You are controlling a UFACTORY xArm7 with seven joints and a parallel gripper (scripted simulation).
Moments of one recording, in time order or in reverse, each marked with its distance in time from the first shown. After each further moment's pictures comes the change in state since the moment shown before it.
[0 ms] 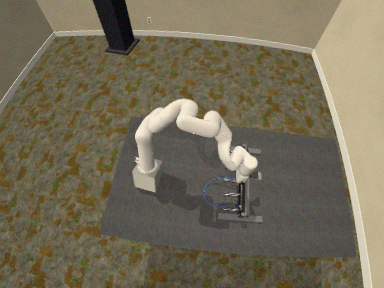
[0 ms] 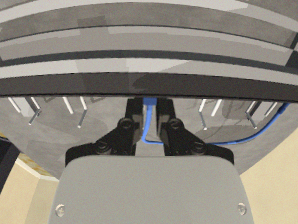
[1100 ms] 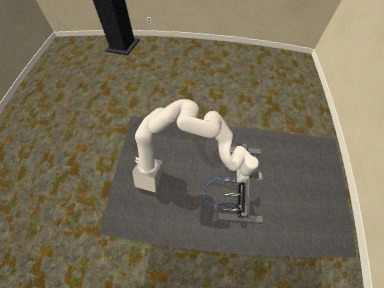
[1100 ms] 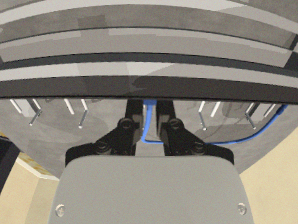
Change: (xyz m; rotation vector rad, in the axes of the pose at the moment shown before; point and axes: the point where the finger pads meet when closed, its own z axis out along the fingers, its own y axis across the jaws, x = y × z) arm 0.003 0.000 -0.001 0.000 -0.007 0.000
